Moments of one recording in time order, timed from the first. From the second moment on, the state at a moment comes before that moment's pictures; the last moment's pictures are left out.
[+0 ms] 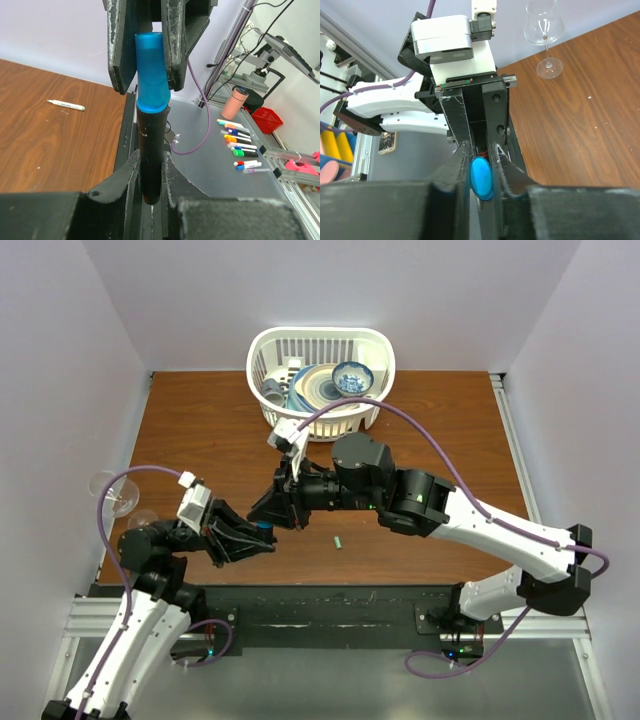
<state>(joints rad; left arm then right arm) -0.29 0.41 0.39 0.59 1.19 -0.87 1.22 1.38 1.56 -0.38 -0.23 0.33</state>
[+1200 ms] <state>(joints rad) -0.30 0.68 0.42 0.21 1.28 -0.54 1.13 1.30 1.12 -0.03 -0.18 0.48</state>
